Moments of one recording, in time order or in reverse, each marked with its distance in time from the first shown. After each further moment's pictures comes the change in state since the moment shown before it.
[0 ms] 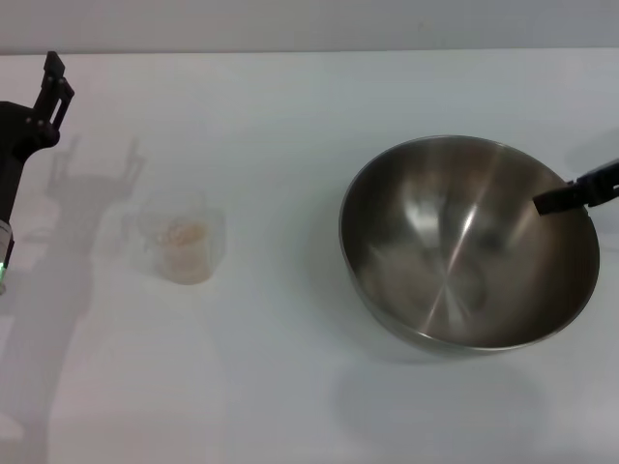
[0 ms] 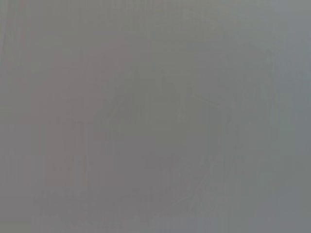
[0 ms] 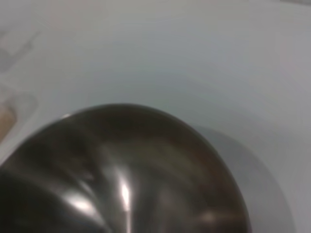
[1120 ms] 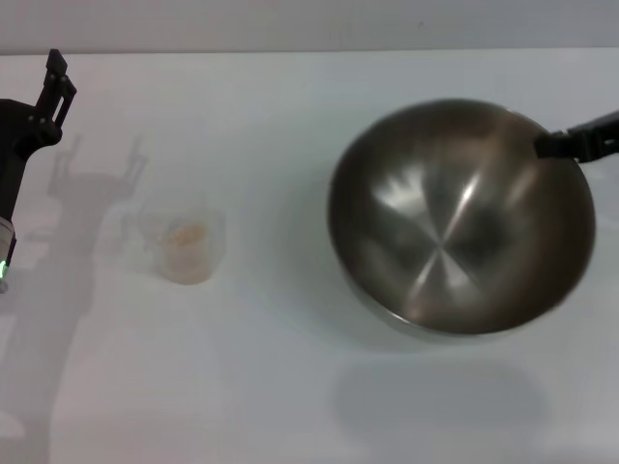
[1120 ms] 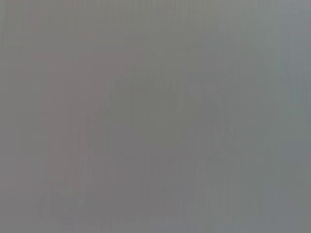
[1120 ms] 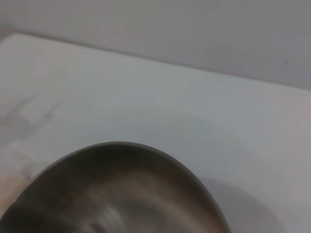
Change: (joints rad) left arm -0.004 -0.002 0.000 -0.001 0.000 0.000 0.000; right arm -0.045 0.073 0.096 -0.130 0.081 0.046 -0.065
